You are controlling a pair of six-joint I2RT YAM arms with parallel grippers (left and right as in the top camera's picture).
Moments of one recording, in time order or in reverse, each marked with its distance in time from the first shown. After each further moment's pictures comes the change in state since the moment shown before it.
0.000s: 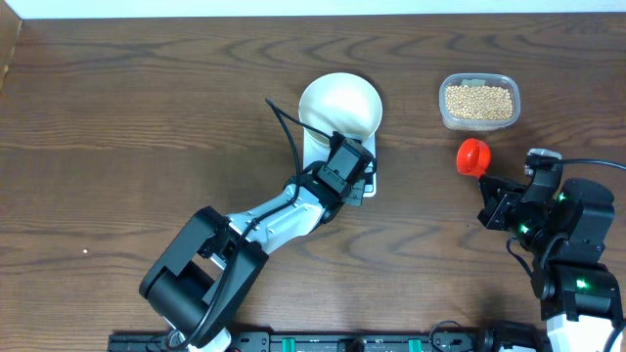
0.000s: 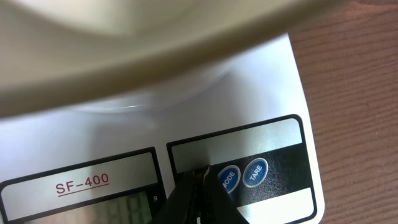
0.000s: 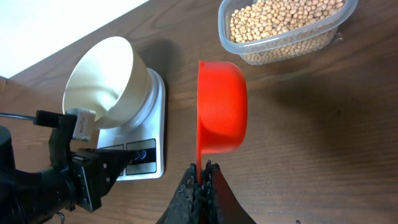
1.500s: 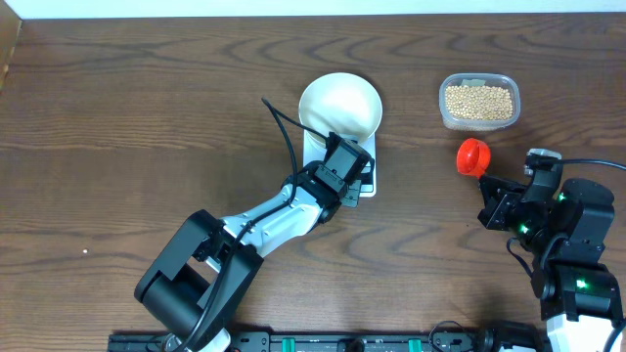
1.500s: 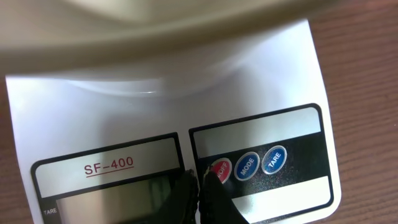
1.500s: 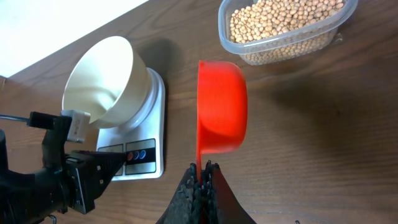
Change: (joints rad) left arm 0.004 -0.027 0.000 -0.047 -0.019 0.004; right arm 0.000 0.000 0.000 0.000 0.000 -0.004
